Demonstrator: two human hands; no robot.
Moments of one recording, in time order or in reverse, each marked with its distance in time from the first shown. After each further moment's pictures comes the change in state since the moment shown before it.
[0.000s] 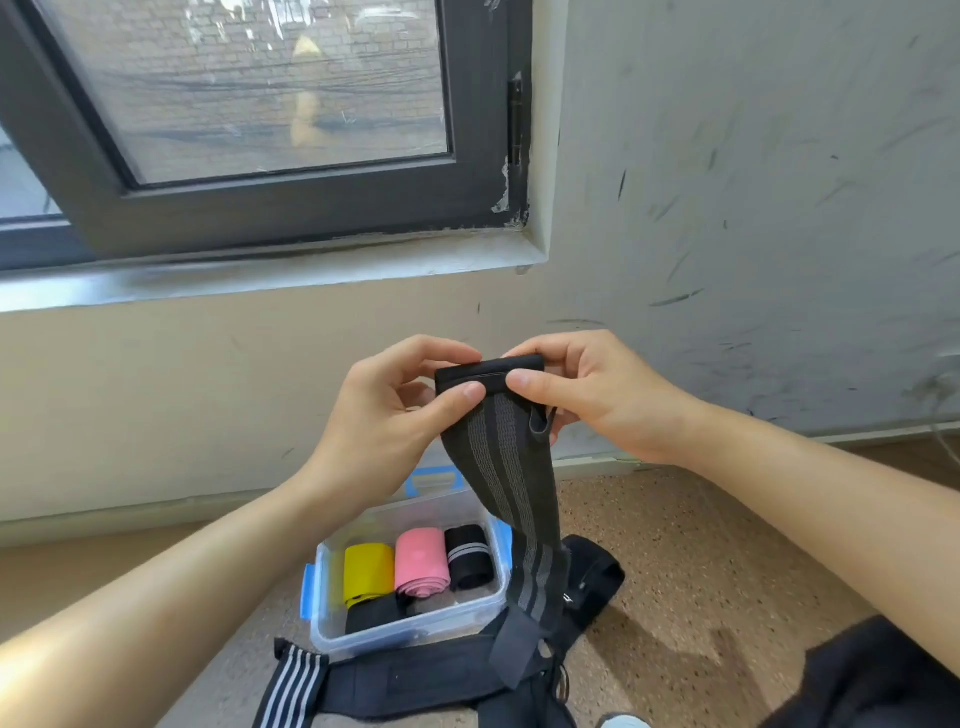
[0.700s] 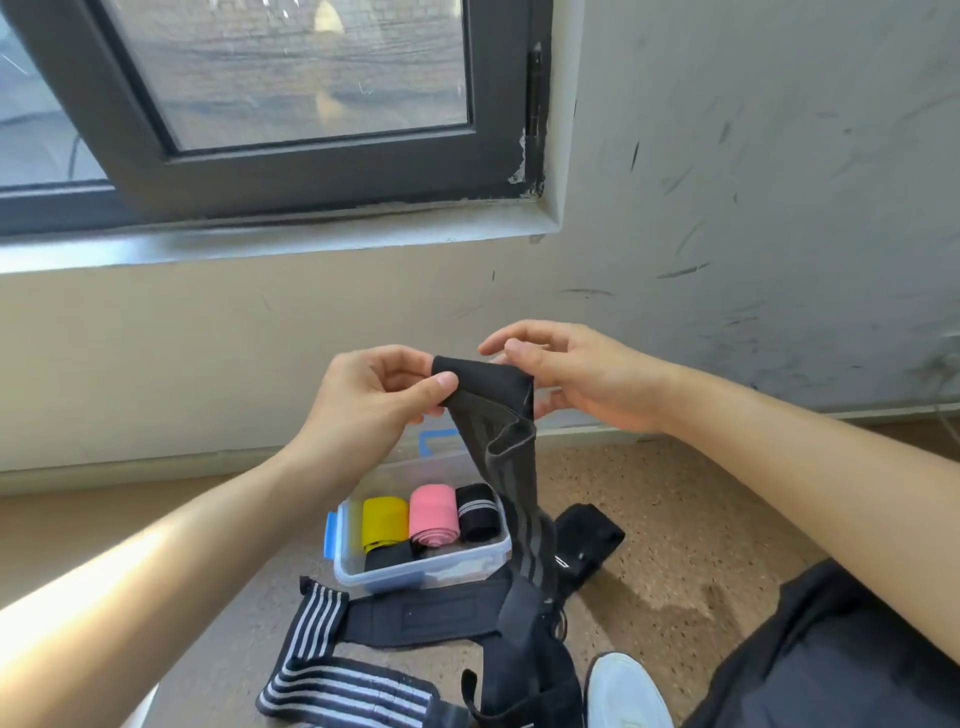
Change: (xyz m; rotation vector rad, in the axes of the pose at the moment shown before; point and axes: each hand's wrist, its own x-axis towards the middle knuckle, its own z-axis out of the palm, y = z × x) left_hand -0.042 0.016 -0.015 0.008 0.092 -0.322; right_hand -0.009 -0.001 0.017 0.033 -0.173 0.188
